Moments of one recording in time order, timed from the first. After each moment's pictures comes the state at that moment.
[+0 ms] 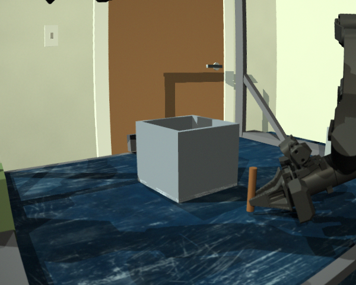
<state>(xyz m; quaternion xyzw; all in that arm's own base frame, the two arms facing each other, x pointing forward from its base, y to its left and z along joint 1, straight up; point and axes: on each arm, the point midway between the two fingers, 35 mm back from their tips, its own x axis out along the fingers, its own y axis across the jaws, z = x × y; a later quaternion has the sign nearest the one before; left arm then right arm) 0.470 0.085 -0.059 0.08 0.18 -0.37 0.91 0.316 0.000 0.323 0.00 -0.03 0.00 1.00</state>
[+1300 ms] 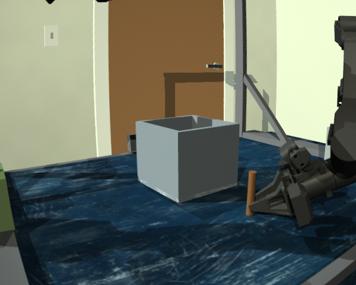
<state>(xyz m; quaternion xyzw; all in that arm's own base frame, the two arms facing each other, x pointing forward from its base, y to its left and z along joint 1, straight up) 0.470 0.085 -0.067 0.08 0.18 -0.37 0.91 0.316 0.000 0.323 0.00 -0.03 0.00 1.00</state>
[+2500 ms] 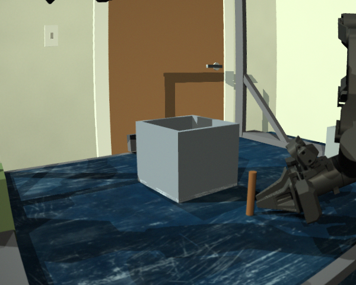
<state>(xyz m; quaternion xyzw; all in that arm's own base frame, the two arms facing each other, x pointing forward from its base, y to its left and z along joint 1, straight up) 0.459 0.092 -0.061 0.08 0.18 -0.38 0.90 0.316 0.000 0.323 0.00 -0.03 0.00 1.00</state>
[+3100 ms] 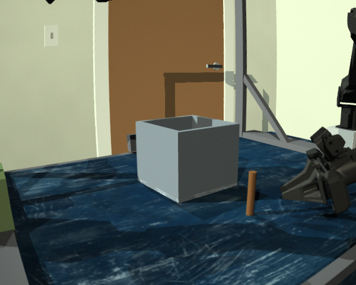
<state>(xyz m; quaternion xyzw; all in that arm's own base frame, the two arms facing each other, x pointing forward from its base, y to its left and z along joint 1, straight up) 0.430 0.124 -0.043 0.08 0.18 -0.37 0.91 0.316 0.000 0.323 0.00 -0.03 0.00 1.00</state>
